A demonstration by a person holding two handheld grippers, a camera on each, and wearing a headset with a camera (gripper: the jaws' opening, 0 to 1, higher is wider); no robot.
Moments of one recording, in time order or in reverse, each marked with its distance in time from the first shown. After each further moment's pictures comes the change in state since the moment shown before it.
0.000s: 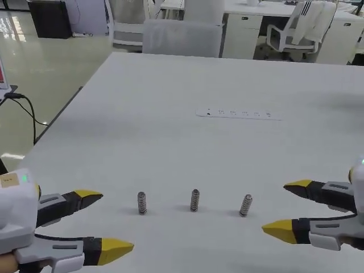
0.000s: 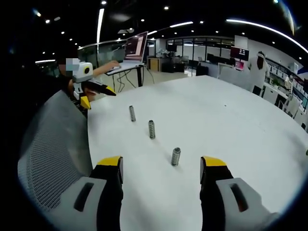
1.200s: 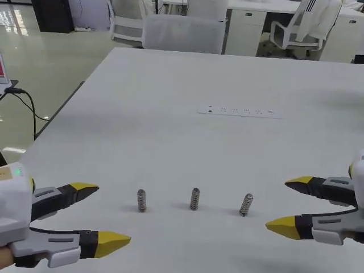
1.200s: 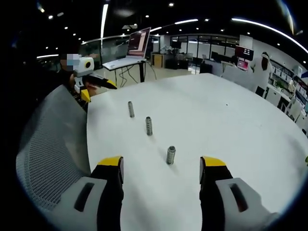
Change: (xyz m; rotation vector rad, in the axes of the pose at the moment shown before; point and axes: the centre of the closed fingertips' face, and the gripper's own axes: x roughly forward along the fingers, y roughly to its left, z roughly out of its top) left arm -0.002 0.008 0.004 -0.011 -0.021 0.025; right arm 0.003 -0.011 -0.002 -0.034 0.035 0.027
